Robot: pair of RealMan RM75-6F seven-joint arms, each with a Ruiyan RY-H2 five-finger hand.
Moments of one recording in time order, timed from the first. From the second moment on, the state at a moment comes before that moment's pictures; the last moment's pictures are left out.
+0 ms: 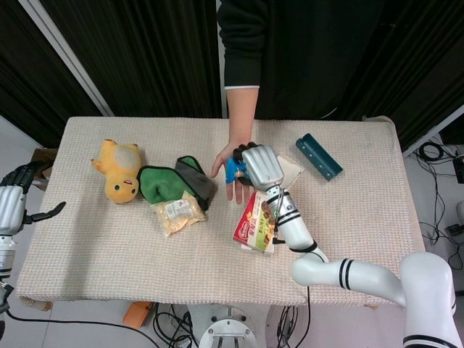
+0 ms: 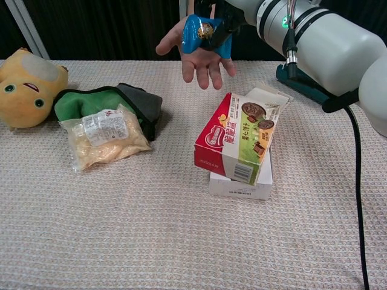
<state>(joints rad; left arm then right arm) -0.24 -1.21 -0.15 -1.27 1.42 1.40 -0.37 0.96 -1.72 0.39 -1.41 -1.00 1.07 -0.47</state>
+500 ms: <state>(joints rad) -0.23 -1.21 -0.15 -1.27 1.42 1.42 -0.37 0.89 -1.62 0.35 -1.53 -1.13 1.16 -0.40</state>
